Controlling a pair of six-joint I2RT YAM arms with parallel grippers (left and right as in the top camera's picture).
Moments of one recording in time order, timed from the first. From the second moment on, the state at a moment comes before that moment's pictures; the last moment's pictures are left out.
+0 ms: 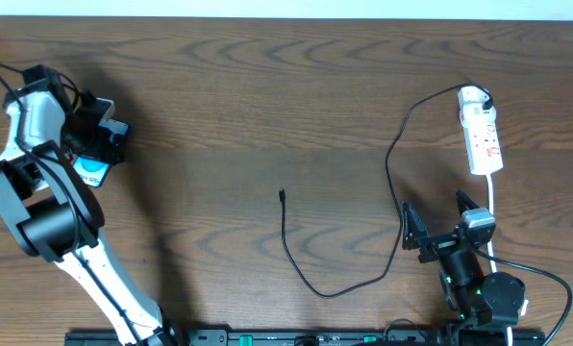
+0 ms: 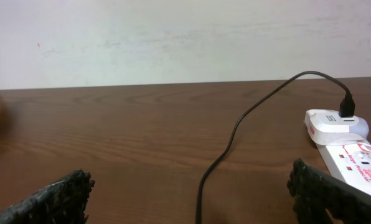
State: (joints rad) left arm 0.44 2.24 1.71 -0.97 0.03 0.68; right arm -0.06 0.02 0.01 -0.04 -0.33 0.13
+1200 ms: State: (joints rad) left arm 0.36 2.26 1.74 -0.97 -0.05 0.58; right arm -0.06 0.02 0.01 -0.04 -0.33 0.13
